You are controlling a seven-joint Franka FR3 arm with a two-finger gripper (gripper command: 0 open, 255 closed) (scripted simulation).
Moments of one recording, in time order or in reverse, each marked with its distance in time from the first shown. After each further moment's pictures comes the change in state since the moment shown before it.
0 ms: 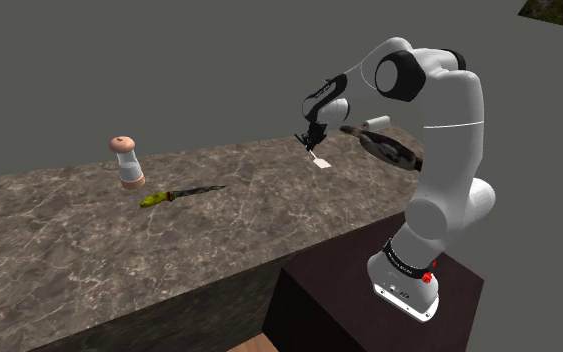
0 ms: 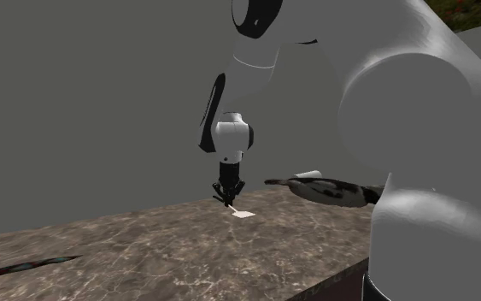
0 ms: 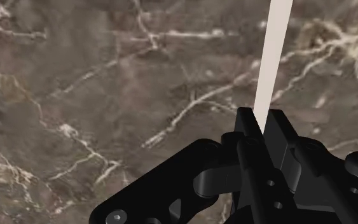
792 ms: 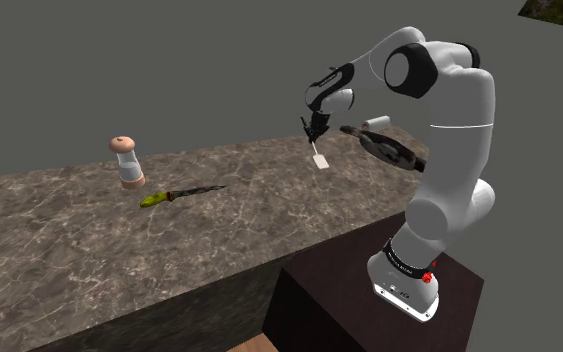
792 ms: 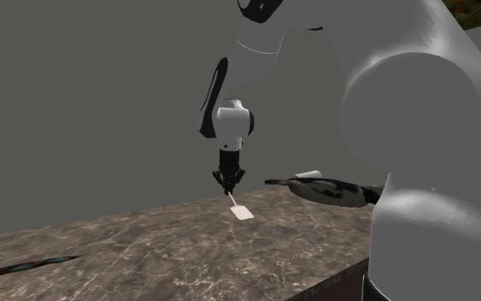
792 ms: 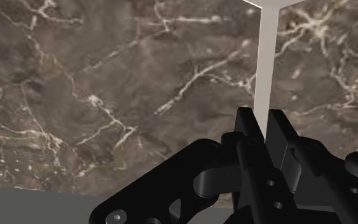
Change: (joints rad) arm 0.013 -0.088 -0.019 -0.003 -0.024 -0.083 0.016
